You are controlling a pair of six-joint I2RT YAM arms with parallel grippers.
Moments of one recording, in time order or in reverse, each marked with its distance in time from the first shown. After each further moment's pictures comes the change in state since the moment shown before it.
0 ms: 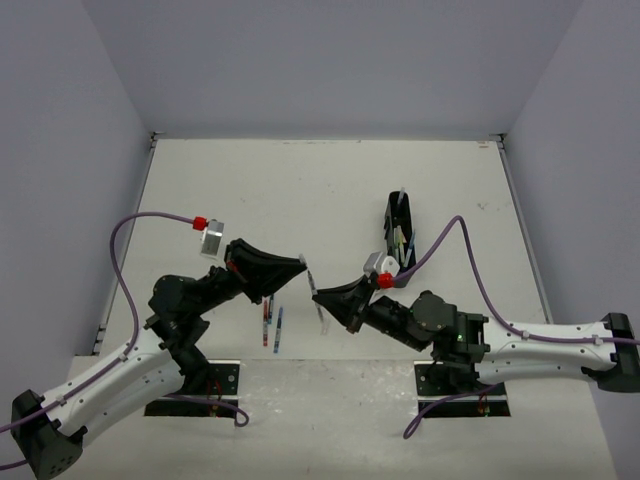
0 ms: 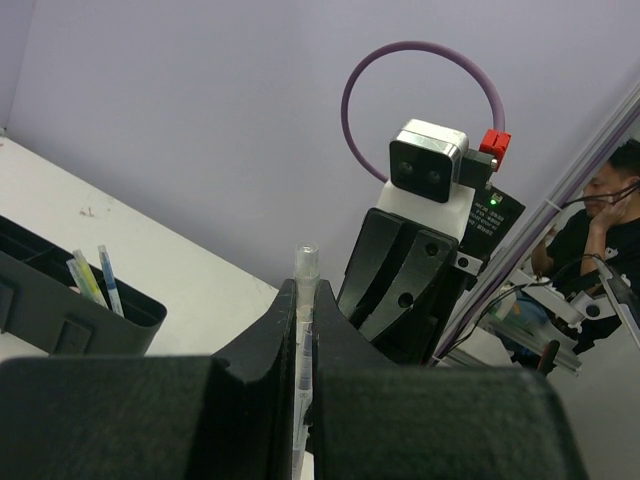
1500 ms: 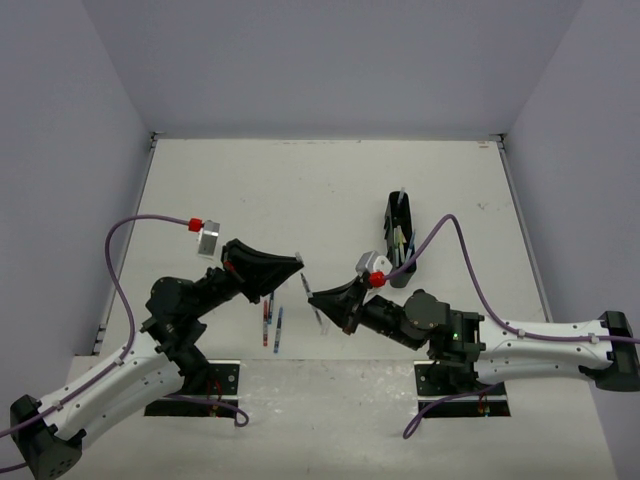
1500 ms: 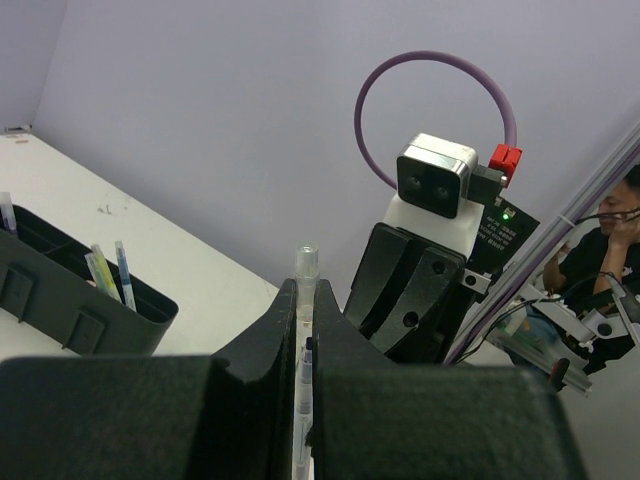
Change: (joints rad) left arm 0.000 -0.041 0.000 -0.058 -0.056 0.001; right arm 0.000 0.038 0.022 -0.024 -0.025 0.026
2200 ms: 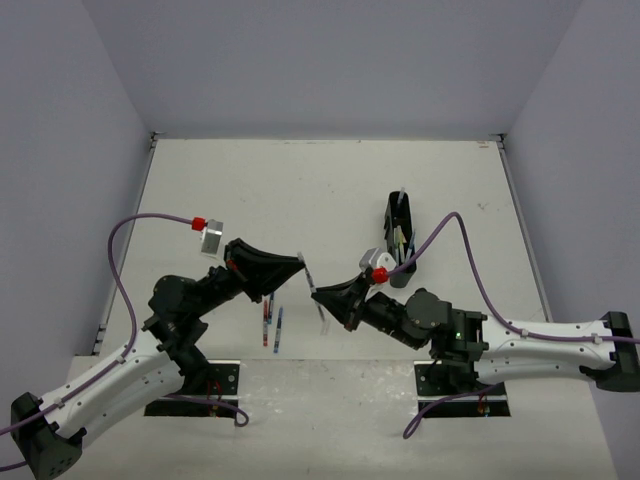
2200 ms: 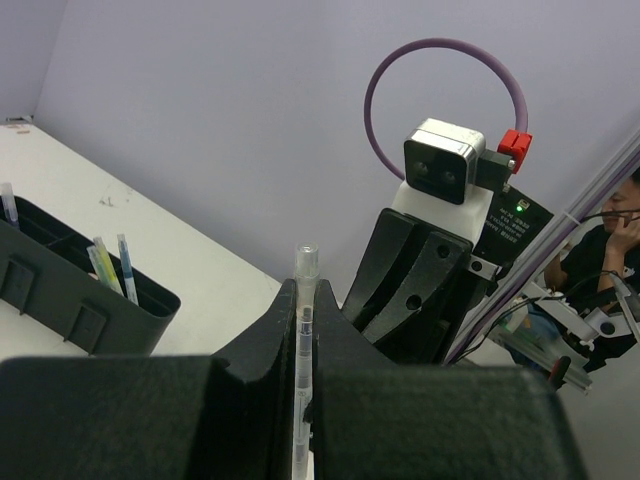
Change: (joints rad) left arm 0.000 0.017 0.000 0.000 0.002 0.000; right arm 0.000 -0.013 0.016 -0.040 0.055 0.011
